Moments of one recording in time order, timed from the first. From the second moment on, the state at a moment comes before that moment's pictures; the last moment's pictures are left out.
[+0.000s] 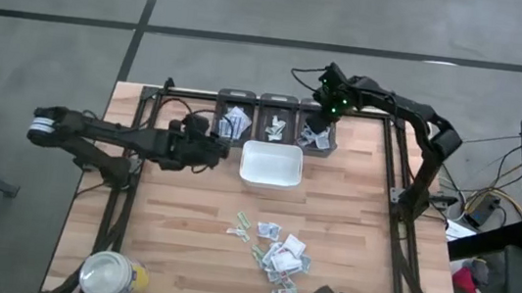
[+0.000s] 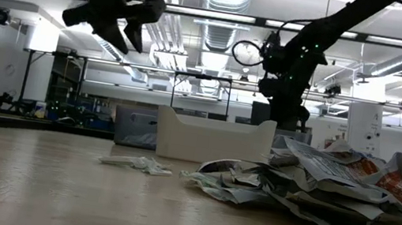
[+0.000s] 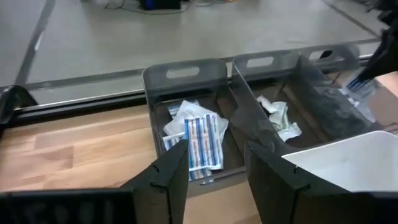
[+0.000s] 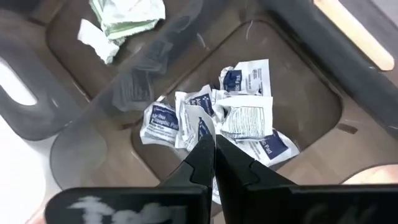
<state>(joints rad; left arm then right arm) 0.01 1.24 0.93 -0.62 -0.93 -1.02 -0.79 1.82 1.37 -0.81 -0.21 0.04</state>
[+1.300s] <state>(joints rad) 0.06 1.19 0.63 -0.06 -0.49 -0.56 -0.78 1.61 1.37 -0.94 -0.26 -0.16</state>
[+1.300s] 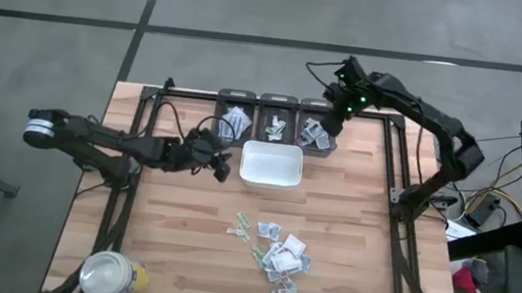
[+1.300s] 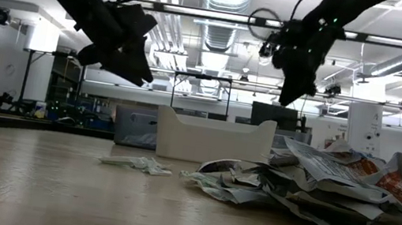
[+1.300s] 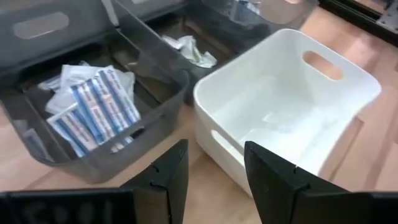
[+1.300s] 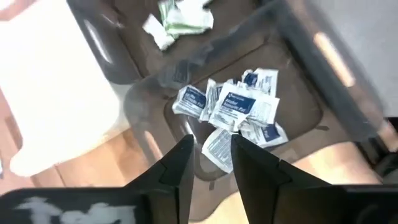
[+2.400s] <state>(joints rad) -0.15 1.19 0.63 -0.06 -0.49 -0.65 0.14 1.11 0.86 -0.60 -0.26 0.29</state>
